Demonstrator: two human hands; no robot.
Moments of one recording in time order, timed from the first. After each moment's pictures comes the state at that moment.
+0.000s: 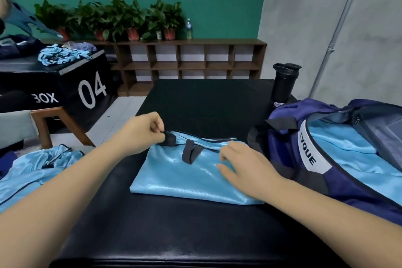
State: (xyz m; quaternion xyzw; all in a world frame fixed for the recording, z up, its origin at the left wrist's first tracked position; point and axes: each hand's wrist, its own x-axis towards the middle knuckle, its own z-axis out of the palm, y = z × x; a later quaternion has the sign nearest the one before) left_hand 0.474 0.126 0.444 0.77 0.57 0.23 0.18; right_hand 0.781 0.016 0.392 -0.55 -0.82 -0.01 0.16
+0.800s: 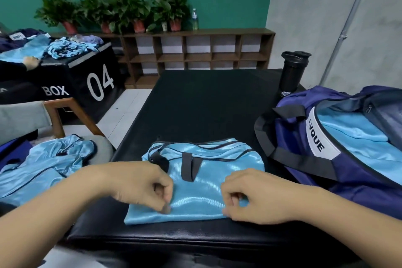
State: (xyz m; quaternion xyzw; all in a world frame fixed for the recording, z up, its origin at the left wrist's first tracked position) left_hand 0.458 0.018 0.438 0.84 0.40 -0.16 0.32; right_hand 0.770 -0.050 0.408 -0.43 -0.88 0.20 0.04
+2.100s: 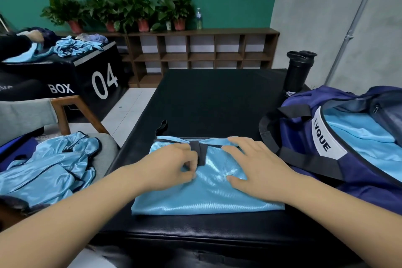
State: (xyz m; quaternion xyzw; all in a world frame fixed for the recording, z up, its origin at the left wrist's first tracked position) left_hand 0.488 0.043 0.395 0.90 0.41 0.06 0.12; right_hand 0.778 -0.009 0.383 -0.54 -0.84 0.00 0.05
